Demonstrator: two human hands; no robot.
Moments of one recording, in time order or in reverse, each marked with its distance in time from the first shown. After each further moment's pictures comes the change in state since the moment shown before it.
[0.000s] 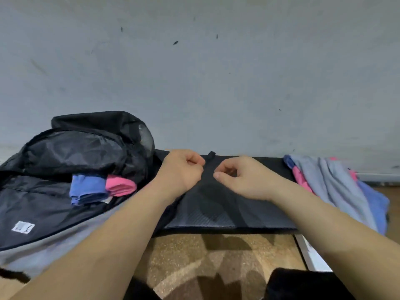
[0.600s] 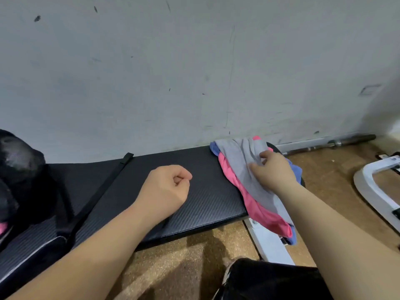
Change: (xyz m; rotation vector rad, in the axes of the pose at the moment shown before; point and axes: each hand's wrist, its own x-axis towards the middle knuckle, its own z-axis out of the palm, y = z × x) left_hand 0.009 0.027 0.175 0.237 -0.210 0.215; right_hand -0.084 0.255 -0.066 0.092 0.549 0.763
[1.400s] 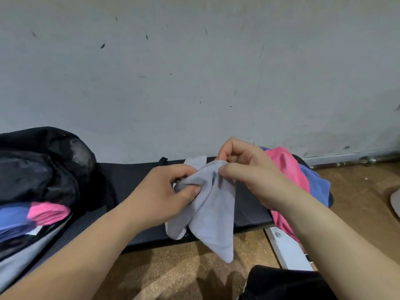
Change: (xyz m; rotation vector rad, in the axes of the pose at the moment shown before) left_hand -0.056 0.005 -0.091 0.043 -0.031 0.279; right_hand -0.126 -0.143 -0.025 0.837 -0.640 -0.540
